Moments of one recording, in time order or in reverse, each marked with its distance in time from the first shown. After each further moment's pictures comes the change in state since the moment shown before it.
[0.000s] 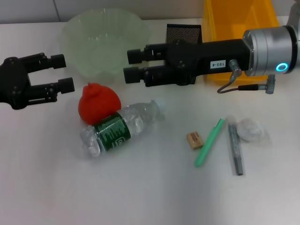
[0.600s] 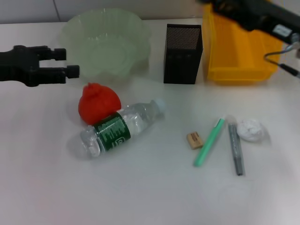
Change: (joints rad) left arm -0.084 -0.008 0.002 0.122 0.180 -0.176 -0.205; right arm -0.168 0.000 0.218 0.102 0.279 0.034 -0.298
